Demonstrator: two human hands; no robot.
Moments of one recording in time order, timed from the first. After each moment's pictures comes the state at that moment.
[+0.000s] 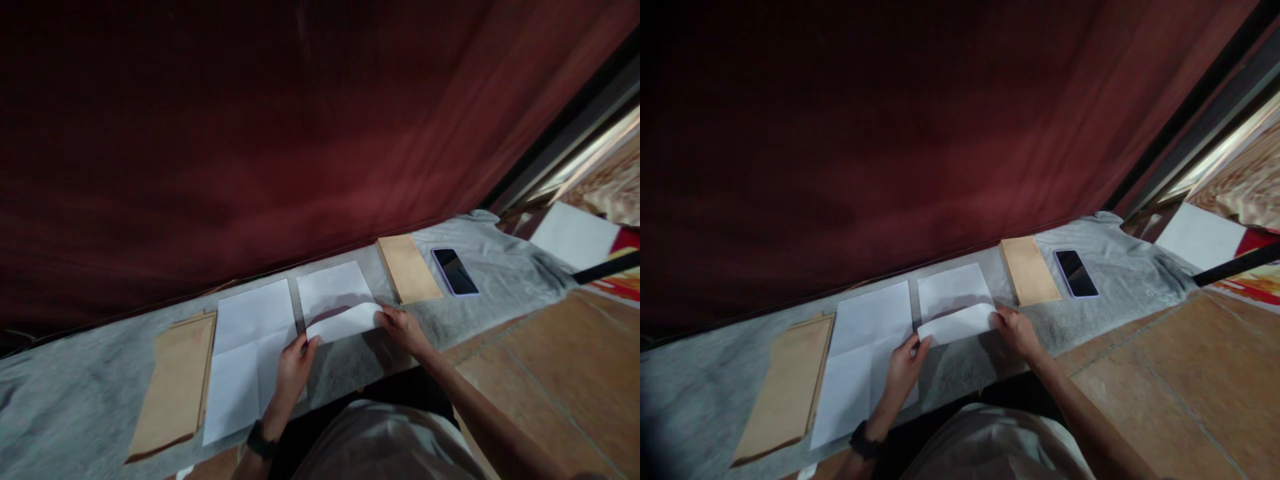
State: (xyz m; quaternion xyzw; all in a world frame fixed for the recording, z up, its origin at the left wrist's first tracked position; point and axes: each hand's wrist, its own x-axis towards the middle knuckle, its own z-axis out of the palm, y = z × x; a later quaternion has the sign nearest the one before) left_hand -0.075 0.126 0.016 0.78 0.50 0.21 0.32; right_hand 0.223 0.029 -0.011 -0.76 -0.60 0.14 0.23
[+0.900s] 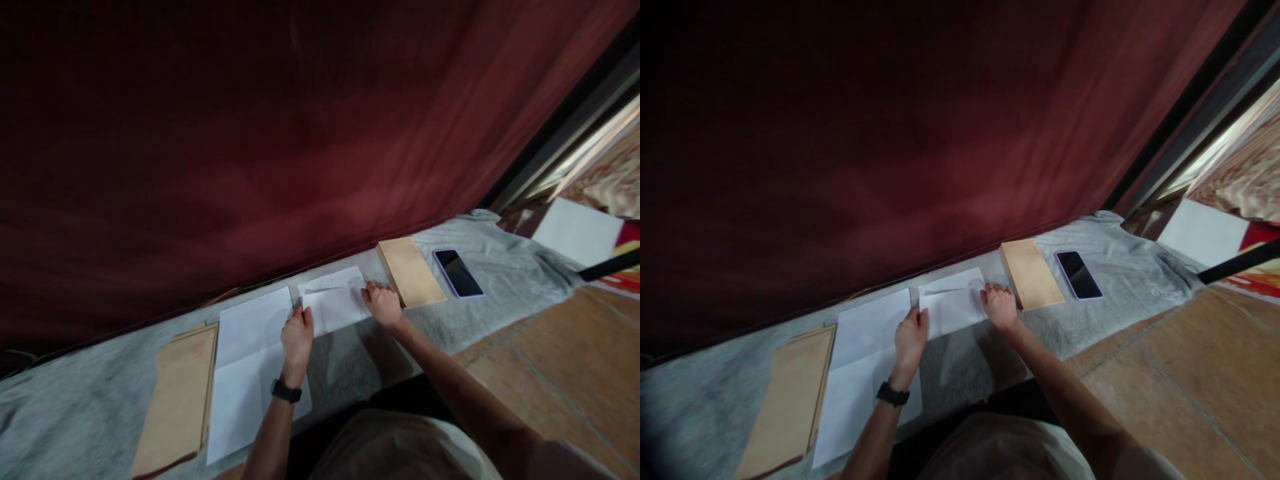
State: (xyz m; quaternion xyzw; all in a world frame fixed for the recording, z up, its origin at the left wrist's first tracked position) left_hand -0.022 0.191 0.035 0.75 0.65 0.04 0.12; right_hand 0.204 0.125 0.014 -0.84 -0.53 0.05 0.06
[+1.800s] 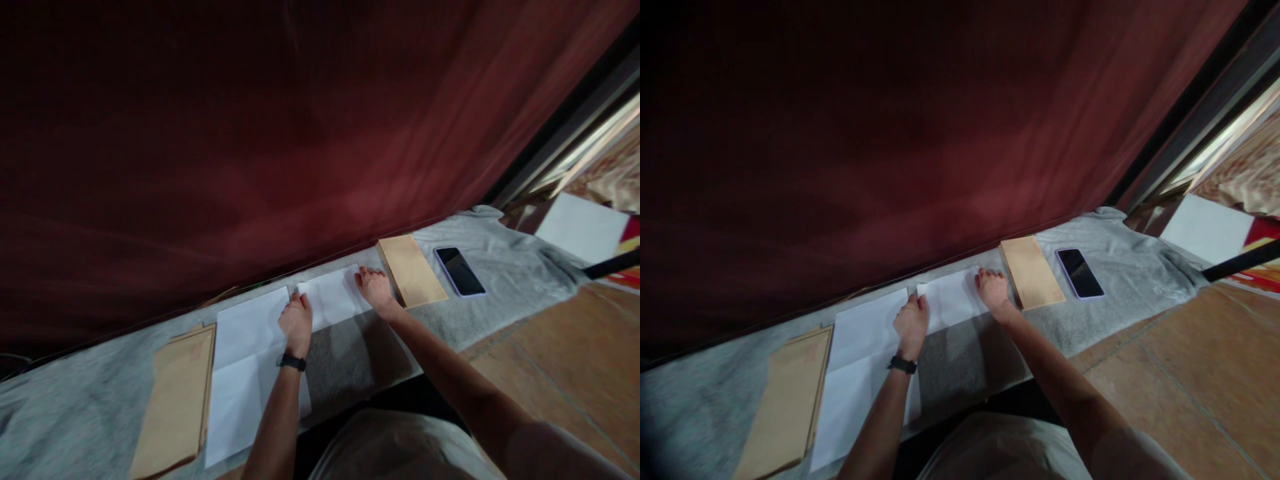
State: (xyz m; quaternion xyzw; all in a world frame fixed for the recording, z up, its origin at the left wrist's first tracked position) left_hand 0.005 0.222 0.021 0.72 0.69 0.01 0.03; right_hand 0.216 0.172 0.010 -0.84 -0.54 0.03 0.04
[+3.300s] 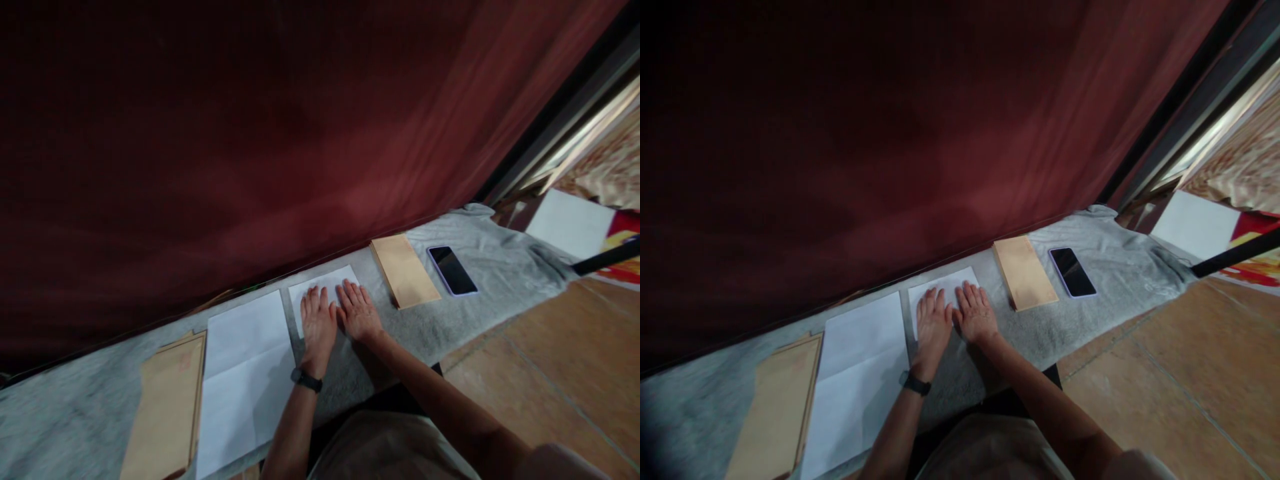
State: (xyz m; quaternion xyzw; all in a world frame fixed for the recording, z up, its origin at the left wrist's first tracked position) left_hand 0.037 0.178 0.014 0.87 0.49 0.09 -0.02; right_hand 0.165 0.122 -0.036 -0.76 -0.63 -0.01 0.15
